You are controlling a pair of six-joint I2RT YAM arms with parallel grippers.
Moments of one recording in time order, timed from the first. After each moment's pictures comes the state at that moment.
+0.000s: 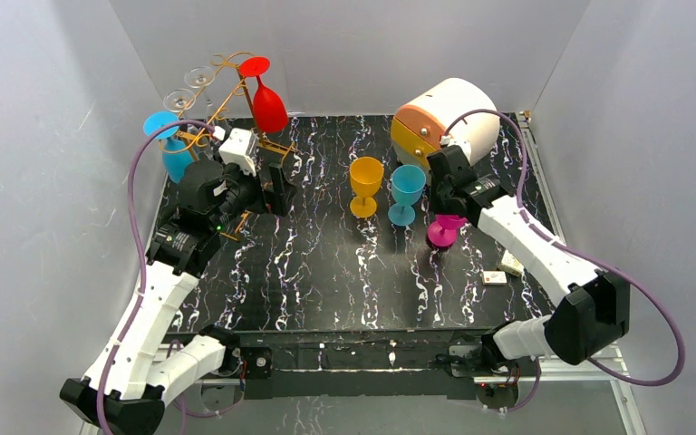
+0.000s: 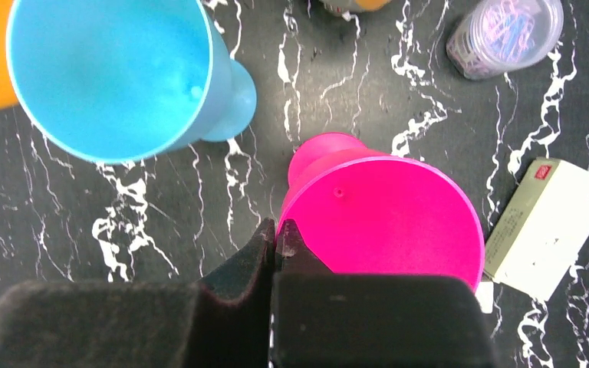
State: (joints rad) left arm -0.37 0.93 1.11 -0.49 0.13 -0.16; right arm 0.54 1.35 1.20 -0.76 0.34 0.44
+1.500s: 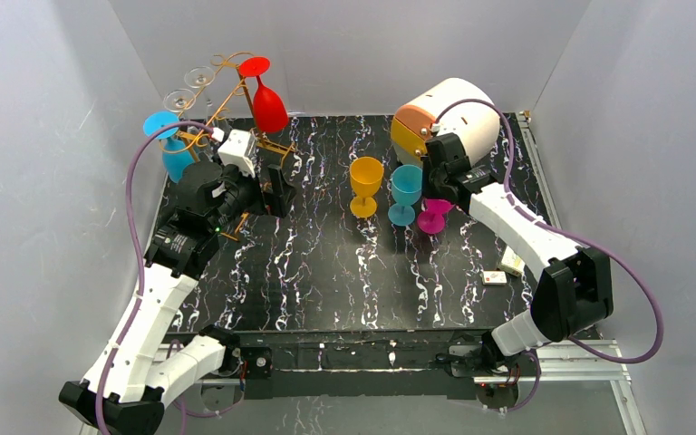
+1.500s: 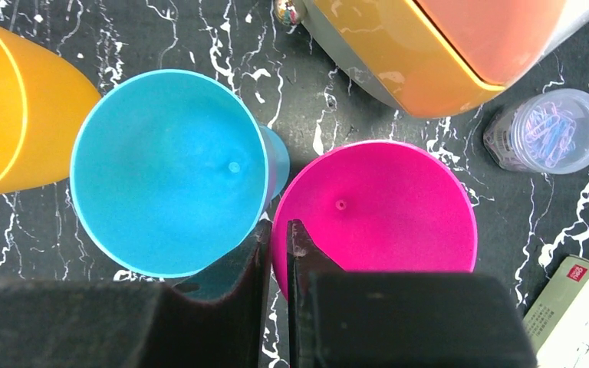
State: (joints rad) left arm -0.37 0.92 1.11 -0.50 0.13 -0.17; right arm 0.47 1.48 1.22 -0.54 0.25 0.34
